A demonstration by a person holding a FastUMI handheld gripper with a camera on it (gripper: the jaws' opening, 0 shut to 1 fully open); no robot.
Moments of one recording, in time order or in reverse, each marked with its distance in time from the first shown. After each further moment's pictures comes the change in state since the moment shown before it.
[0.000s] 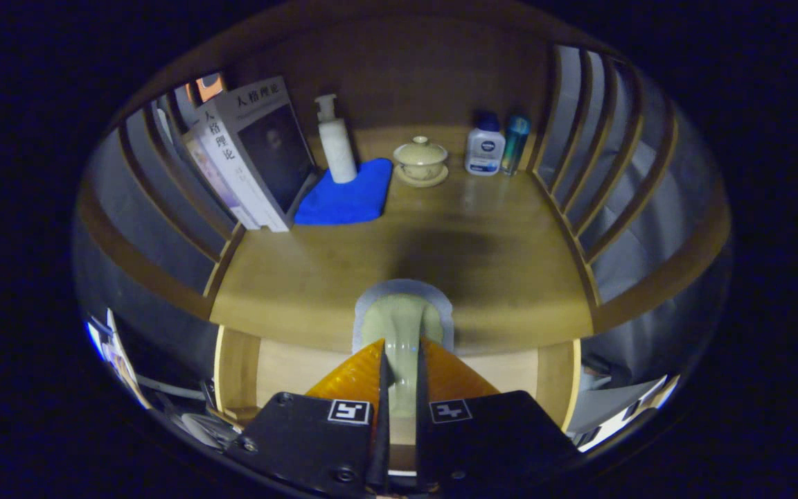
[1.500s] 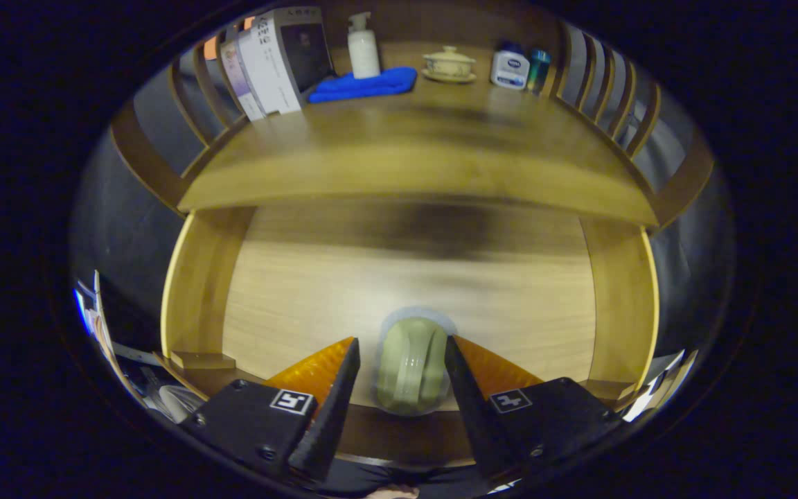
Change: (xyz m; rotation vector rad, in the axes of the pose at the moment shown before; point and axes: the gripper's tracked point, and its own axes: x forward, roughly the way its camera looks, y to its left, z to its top) arm 0.056 0.017 -0.186 -0.030 0.215 -0.034
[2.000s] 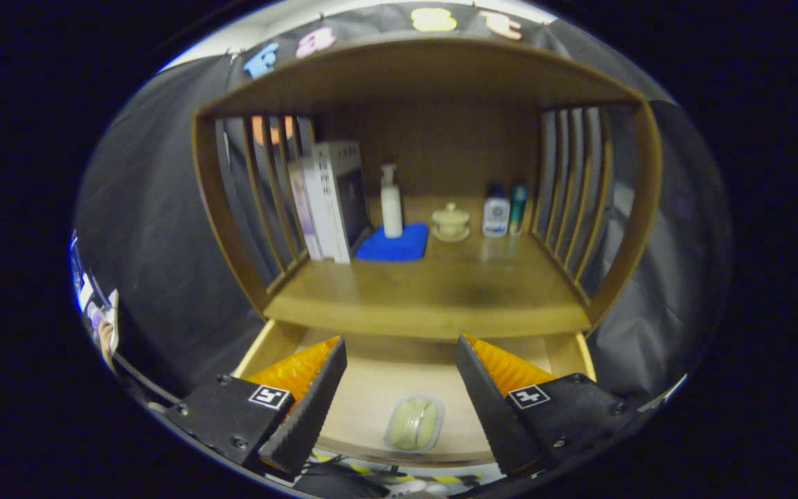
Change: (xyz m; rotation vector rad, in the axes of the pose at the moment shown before) arm -0.120 0.016 0.068 -0.064 -0.534 0.103
